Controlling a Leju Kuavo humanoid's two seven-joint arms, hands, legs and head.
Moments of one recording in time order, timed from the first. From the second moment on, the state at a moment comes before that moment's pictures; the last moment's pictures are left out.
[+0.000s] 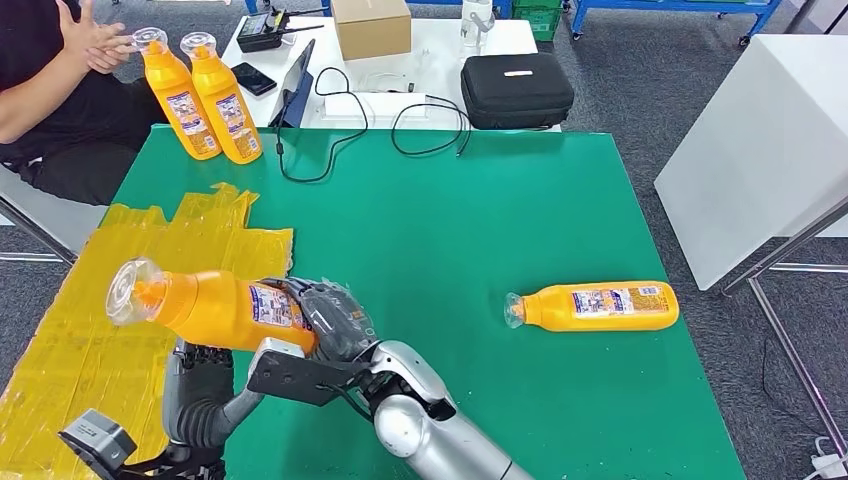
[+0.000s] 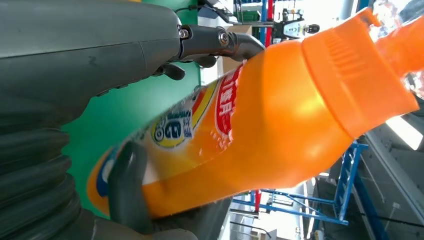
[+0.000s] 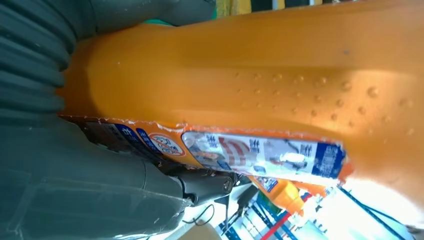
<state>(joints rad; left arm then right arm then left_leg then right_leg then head) 0.29 -0.33 0.01 -1.80 -0.04 -0.28 -0.54 -0.36 0.33 0.79 -1.13 0.57 -0.10 -0.11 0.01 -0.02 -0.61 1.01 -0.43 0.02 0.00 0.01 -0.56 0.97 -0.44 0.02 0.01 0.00</state>
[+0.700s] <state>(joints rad) 0.28 -0.30 0.00 -1.78 -0.01 -0.26 -0.54 -0.45 0.35 0.89 -1.00 0.46 -0.13 -0.07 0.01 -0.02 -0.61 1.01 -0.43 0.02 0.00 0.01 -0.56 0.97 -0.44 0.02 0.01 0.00</state>
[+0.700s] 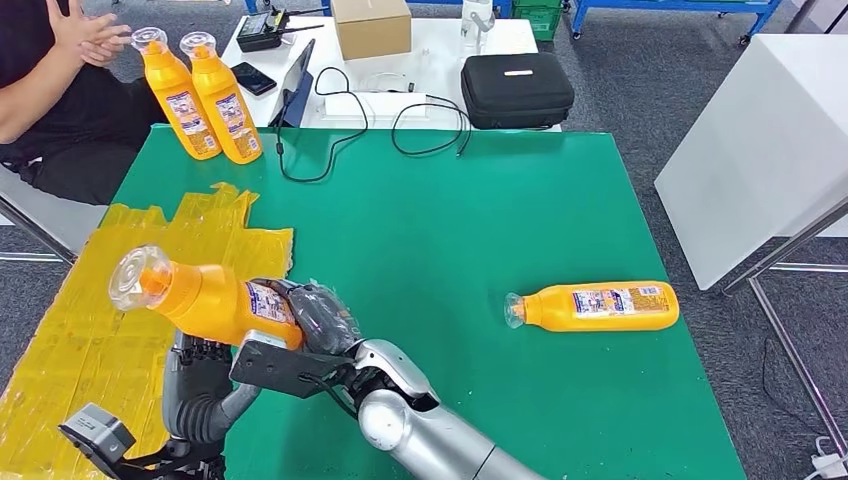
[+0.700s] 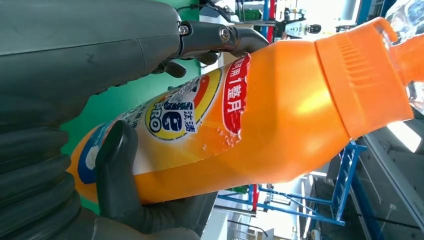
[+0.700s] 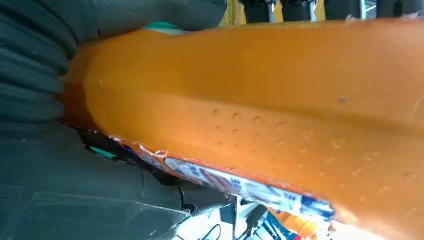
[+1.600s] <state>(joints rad) 0.37 -0.30 0.09 -1.81 -0.04 -0.25 -0.59 -0.49 0.35 1.11 -0.97 0.52 -0.02 -0.22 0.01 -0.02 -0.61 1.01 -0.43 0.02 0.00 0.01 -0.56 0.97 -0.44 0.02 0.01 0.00</state>
